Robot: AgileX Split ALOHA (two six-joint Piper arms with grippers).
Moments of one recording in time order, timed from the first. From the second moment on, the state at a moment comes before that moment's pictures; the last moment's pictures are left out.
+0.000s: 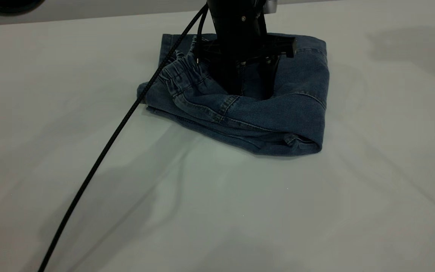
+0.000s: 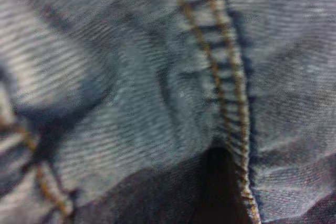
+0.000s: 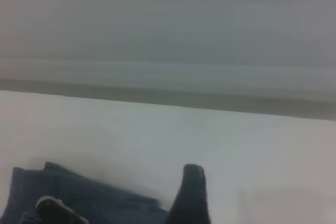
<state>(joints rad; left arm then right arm) -0.59 2.70 -2.31 -0.19 1.21 -0.24 0.00 1.97 -2.32 0.22 1.22 -0.08</state>
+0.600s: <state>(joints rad) -0.59 2.67 -2.39 -0.15 1.22 -0.17 0.00 1.97 -2.32 0.24 1.22 -0.08</state>
